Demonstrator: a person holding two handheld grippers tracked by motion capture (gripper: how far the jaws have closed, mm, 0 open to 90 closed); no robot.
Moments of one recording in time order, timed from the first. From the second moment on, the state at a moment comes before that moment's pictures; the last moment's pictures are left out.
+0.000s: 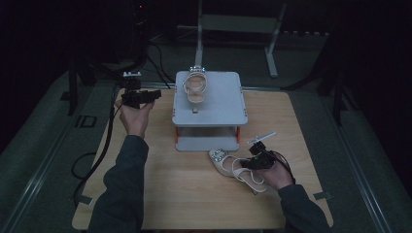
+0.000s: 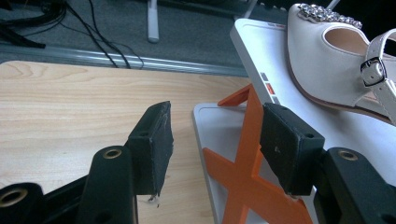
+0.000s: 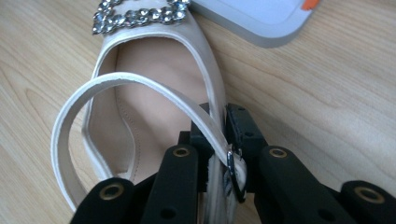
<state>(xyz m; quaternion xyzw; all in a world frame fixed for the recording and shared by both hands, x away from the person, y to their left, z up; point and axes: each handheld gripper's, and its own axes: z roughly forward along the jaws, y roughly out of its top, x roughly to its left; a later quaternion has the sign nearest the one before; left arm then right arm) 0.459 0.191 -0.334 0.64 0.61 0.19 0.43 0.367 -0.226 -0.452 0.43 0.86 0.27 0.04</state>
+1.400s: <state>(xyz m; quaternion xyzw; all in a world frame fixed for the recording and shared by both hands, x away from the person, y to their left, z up) 0.452 0.203 -0.334 0.63 0.61 0.20 0.44 0.352 -0.281 -0.456 0.59 0.74 0.31 0.03</state>
